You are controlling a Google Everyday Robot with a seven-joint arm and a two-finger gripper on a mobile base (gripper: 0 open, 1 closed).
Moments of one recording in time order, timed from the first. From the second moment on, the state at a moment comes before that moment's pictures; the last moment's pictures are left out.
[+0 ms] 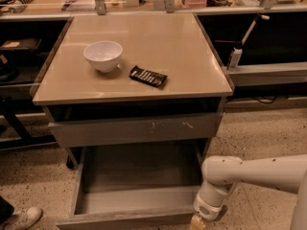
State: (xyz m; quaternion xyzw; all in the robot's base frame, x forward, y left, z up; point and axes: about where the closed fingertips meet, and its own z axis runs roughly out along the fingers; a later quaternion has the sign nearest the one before) arm 0.328 -0.148 0.423 0.44 -0.87 -0.21 0.11
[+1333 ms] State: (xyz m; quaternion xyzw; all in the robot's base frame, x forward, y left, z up) arm 0.359 -0.140 0.420 0.45 -0.87 -0.20 0.09
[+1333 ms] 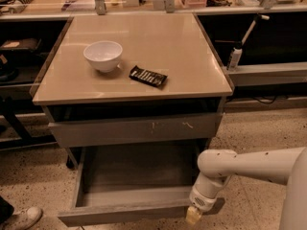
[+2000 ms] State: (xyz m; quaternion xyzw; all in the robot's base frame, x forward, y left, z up) arm 0.377 -0.139 0.430 0.44 -0.87 -0.20 0.07
